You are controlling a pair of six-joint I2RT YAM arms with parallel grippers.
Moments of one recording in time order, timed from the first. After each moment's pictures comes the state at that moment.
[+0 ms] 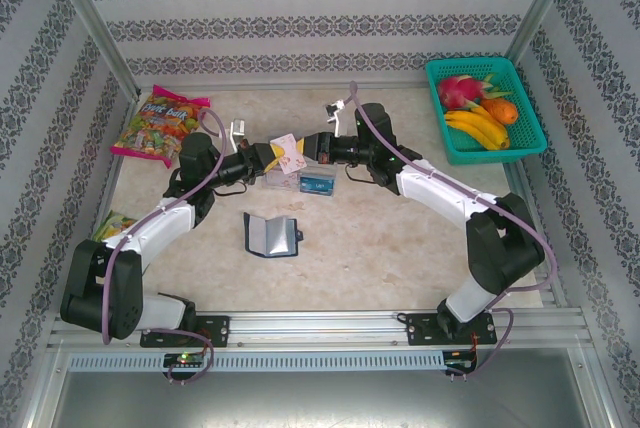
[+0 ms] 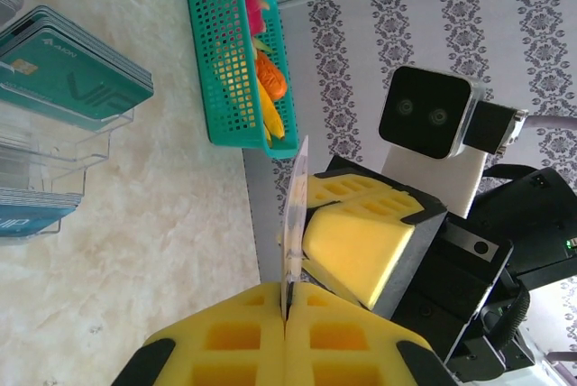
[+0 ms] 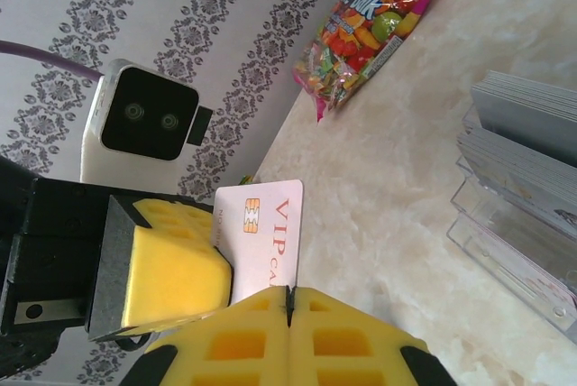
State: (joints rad) left arm -0.21 1.35 0.73 0.44 0.81 -1.18; right arm 0.54 1.62 1.15 0.13 -0.67 0.72
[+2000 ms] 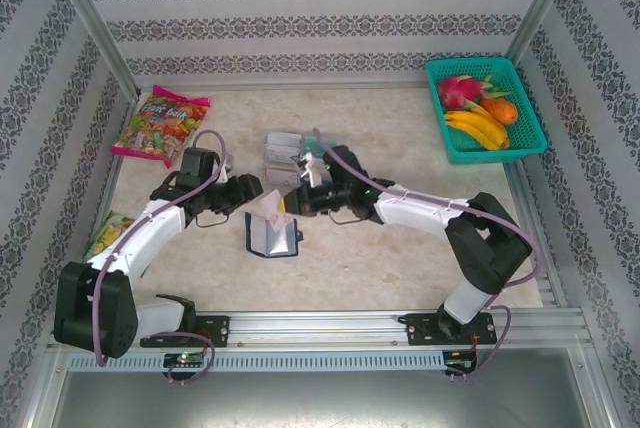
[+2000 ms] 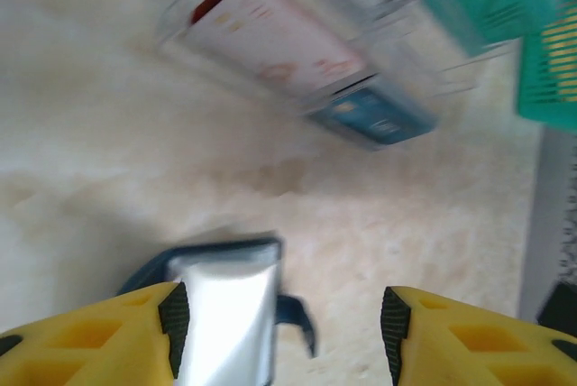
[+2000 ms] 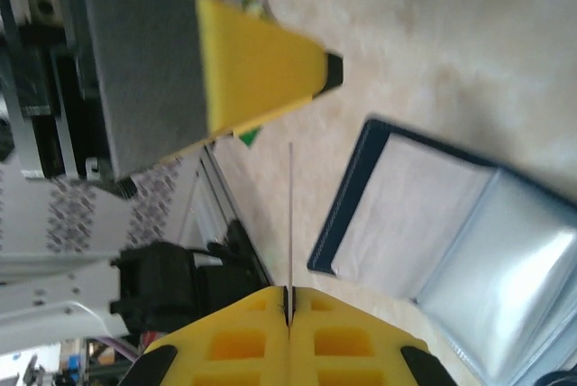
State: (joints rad) left arm -0.18 1.24 0.76 -0.44 0.46 -0.67; right arm 0.76 1.67 0.97 0.11 -0.73 0.81
